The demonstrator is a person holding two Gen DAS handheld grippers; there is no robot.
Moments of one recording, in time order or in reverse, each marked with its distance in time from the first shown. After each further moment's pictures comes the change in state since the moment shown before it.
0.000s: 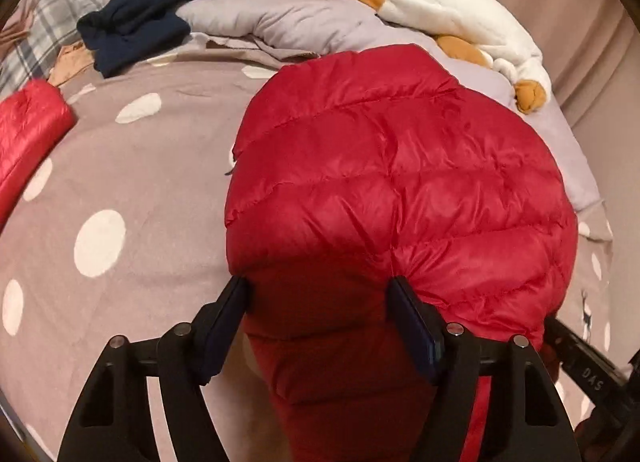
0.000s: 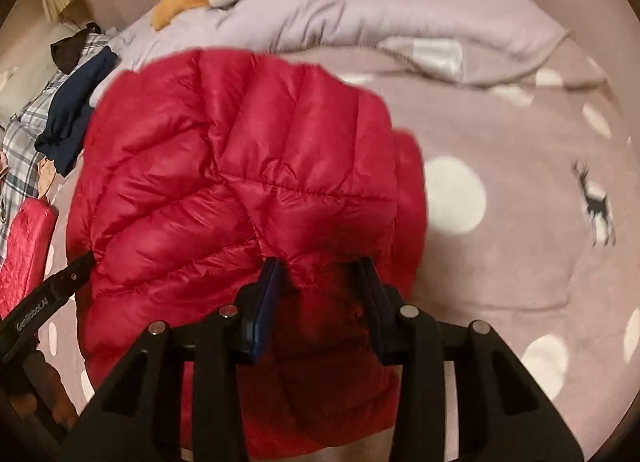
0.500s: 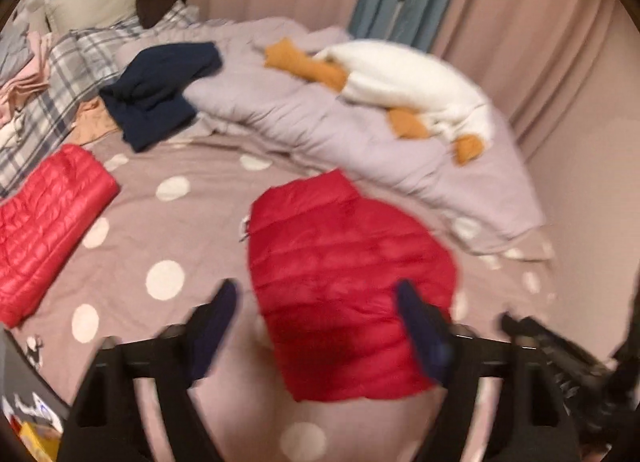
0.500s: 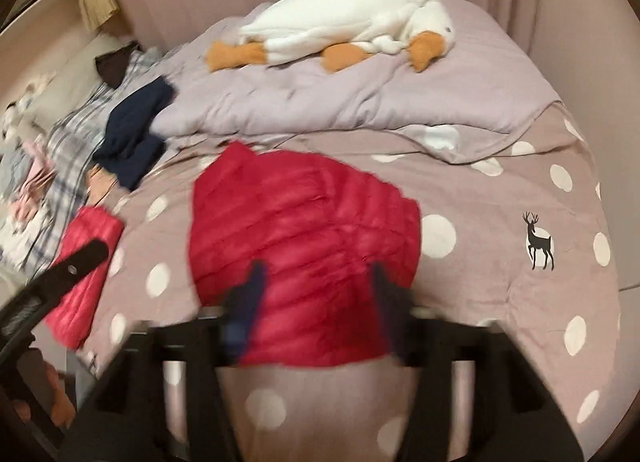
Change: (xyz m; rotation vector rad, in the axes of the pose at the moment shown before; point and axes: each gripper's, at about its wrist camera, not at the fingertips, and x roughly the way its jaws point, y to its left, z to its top) left arm -0.183 -0.015 0.025 0.021 -0.110 -0.081; right arm -0.177 0.056 0.018 -0.069 -0.074 0.050
